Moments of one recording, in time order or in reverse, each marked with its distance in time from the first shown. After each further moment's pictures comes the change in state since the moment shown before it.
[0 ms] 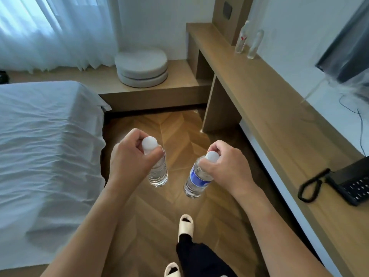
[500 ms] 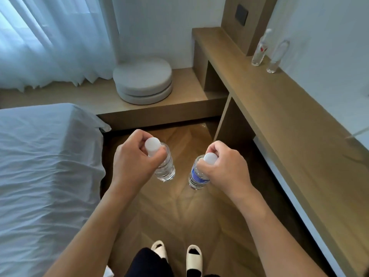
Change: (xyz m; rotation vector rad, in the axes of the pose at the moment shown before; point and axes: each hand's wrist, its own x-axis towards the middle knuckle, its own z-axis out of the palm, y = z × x) left_hand 0.280 -0.046 0.059 -0.009 -0.009 0.015; right_hand 0.282 -0.045 0.054 0.001 0.038 0.009
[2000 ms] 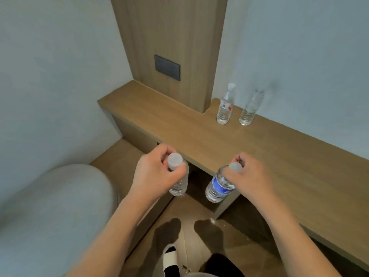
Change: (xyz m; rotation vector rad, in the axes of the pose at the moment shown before) left_hand 0.754 0.003 0.360 -0.162 -0.817 0.441; right_hand 0.682 0.063 0.009 0.201 0.358 0.820
